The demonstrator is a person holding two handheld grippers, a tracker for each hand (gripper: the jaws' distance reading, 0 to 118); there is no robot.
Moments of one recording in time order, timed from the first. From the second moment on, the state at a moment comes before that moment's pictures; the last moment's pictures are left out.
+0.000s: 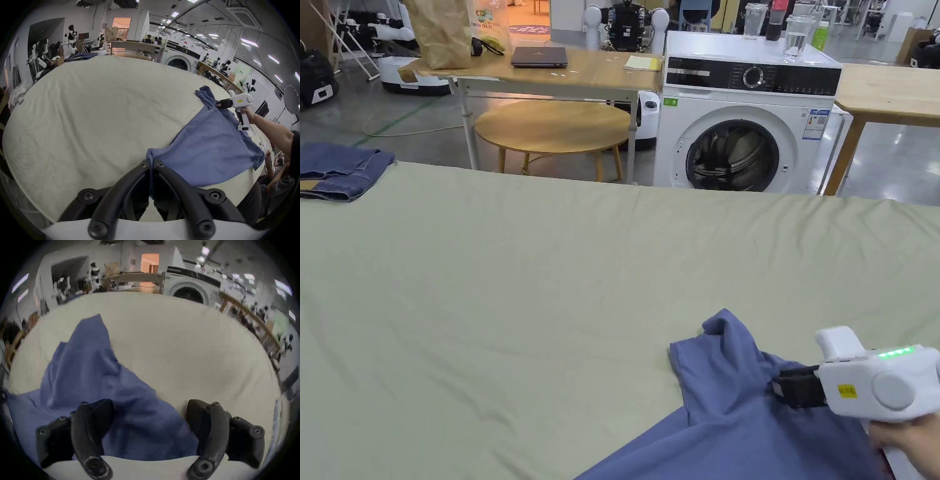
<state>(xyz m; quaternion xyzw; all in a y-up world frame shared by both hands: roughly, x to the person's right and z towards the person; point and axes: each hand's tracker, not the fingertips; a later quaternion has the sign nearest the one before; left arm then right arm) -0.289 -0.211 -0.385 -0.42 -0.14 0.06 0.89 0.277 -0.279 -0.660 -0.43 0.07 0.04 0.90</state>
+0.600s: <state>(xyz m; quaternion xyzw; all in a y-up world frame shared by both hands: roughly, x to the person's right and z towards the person) -0.263 -0.150 -0.435 -0.33 -0.12 0.02 0.94 0.231 -0.083 -0.493 -0.25 0.03 0.05 0.97</state>
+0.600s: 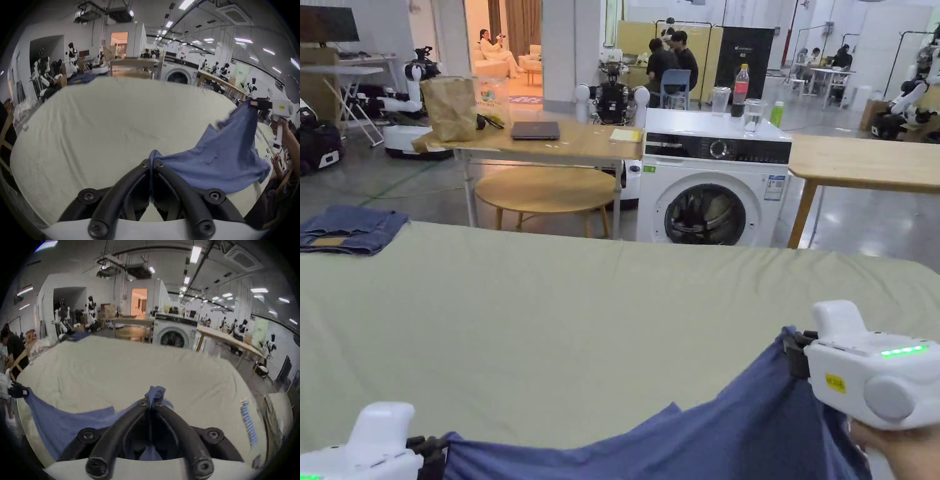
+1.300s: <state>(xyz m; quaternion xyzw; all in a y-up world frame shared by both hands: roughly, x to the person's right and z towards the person) -0.222 0.155 -0.572 -0.11 -0.05 -0.04 0.99 0.266 0.211 -0.505 -0.02 -0.08 0.05 1.00</state>
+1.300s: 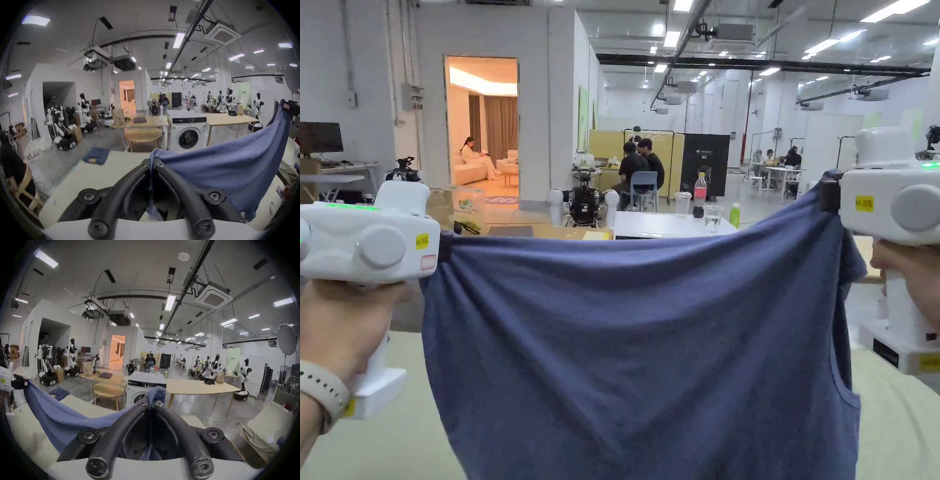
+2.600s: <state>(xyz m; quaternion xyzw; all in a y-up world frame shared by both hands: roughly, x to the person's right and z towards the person) -0.221 -0.024 -0.504 -0.21 -0.04 -0.01 0.98 0.271 0.007 -0.426 -0.15 -0.13 0.02 0.98</state>
